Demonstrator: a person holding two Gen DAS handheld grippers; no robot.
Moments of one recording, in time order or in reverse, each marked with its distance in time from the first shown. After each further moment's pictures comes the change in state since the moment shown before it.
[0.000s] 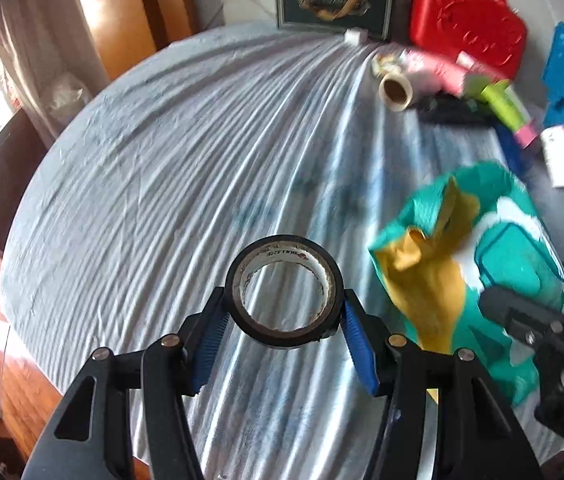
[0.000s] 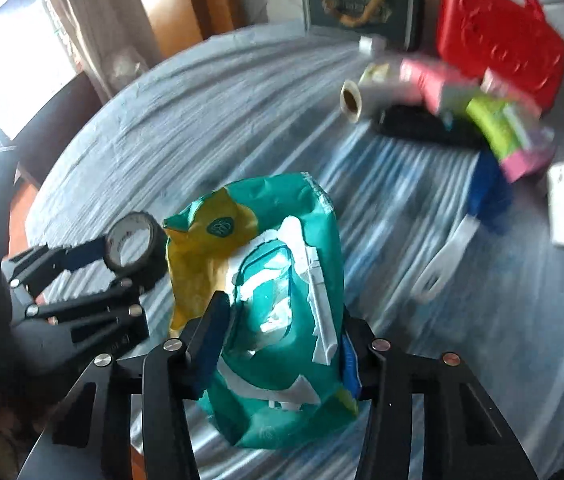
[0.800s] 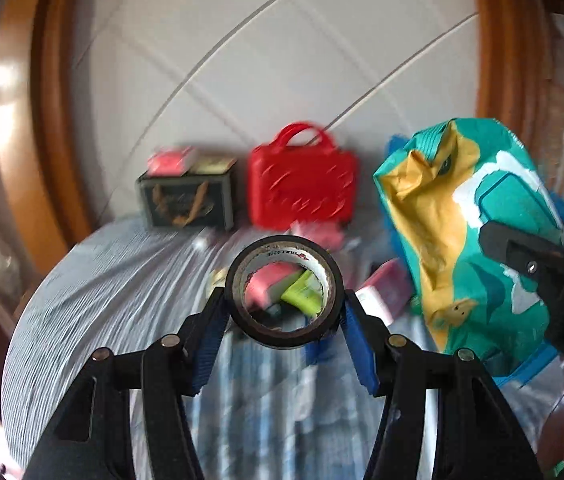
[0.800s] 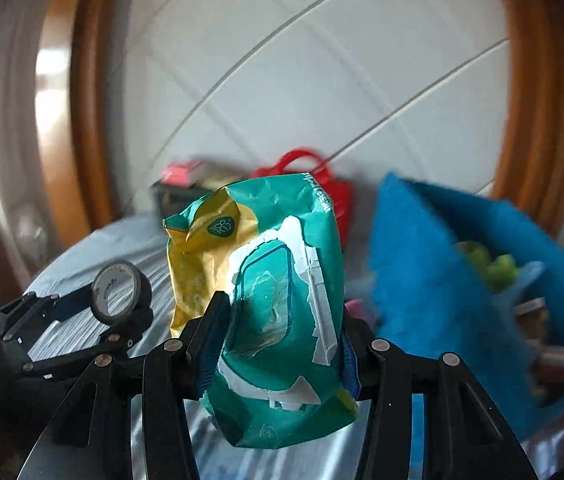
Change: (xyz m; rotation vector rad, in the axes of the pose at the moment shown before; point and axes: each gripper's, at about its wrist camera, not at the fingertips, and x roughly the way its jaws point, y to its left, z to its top) left arm -0.215 -0.150 0.107 0.247 -0.470 -0.336; right arm -0.294 -0.071 0.040 0.202 -0.530 -0.461
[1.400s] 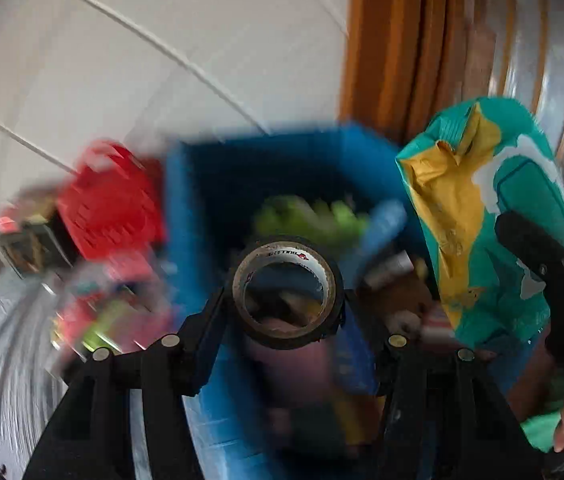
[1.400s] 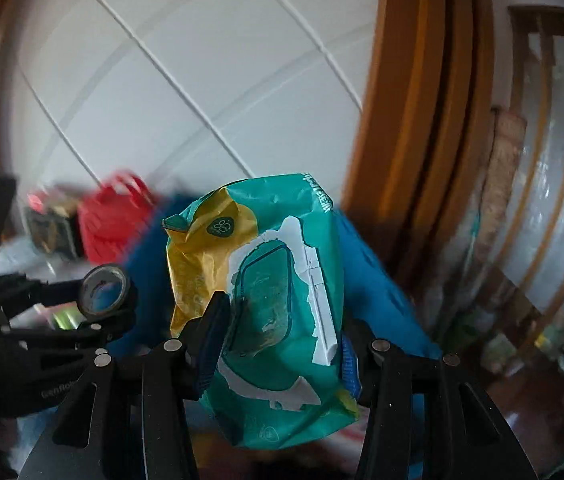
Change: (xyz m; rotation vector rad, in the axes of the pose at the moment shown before) left arm 0.096 -0.355 0.106 0.173 0.315 -0.221; right arm -0.034 -0.335 0.031 0.028 0.050 -0.266
